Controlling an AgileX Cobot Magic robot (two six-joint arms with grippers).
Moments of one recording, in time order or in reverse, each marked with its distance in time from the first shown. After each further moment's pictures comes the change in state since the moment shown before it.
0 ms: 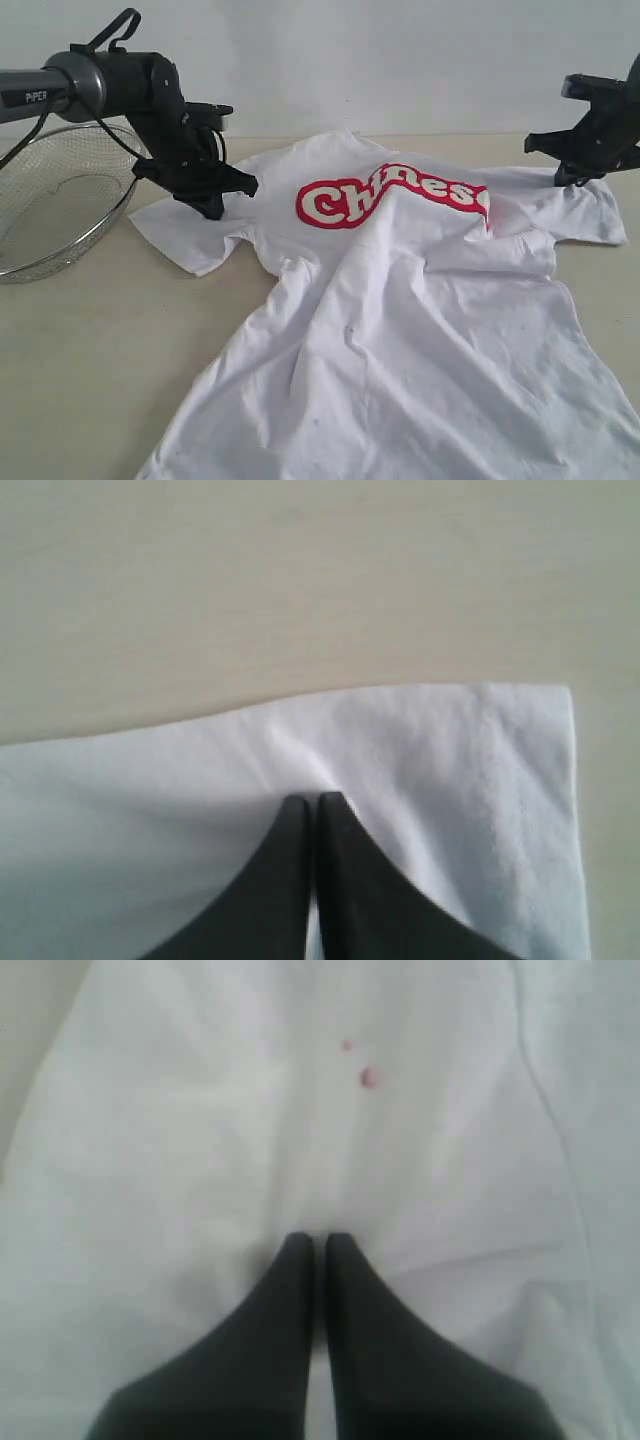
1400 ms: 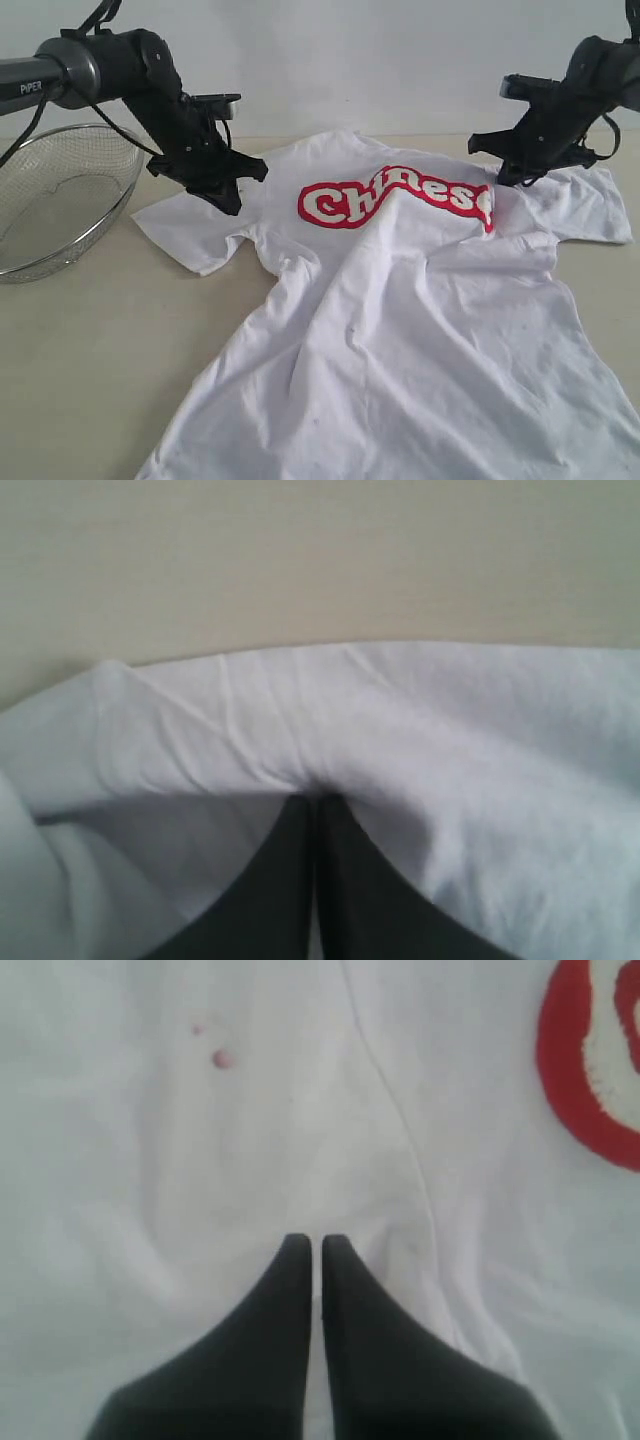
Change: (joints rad) left arm 0.011 0.006 -0.088 -0.201 0.136 0.135; right arm 0.125 0.023 -0.076 0.044 0.096 -0.007
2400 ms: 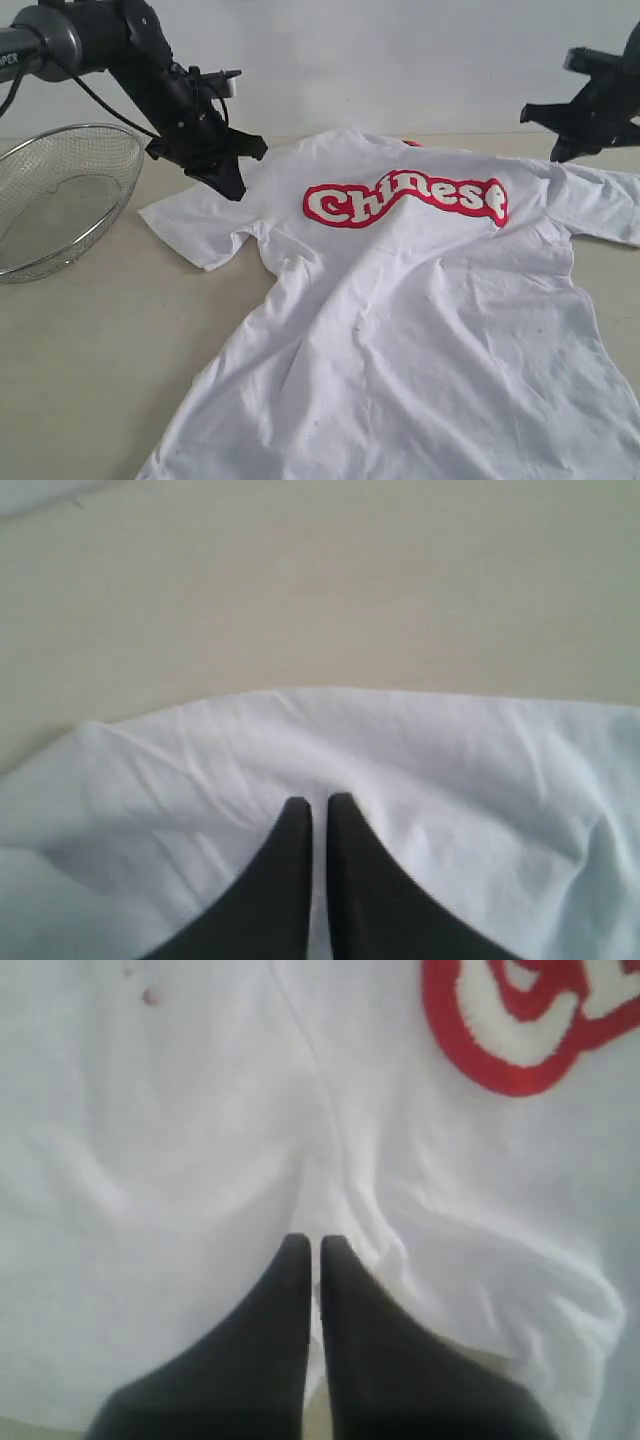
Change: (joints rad) left arm 0.000 -0.074 0.000 -0.068 0.109 0.057; right arm -0.097 -0.036 -0.050 -0.044 -0.017 0.133
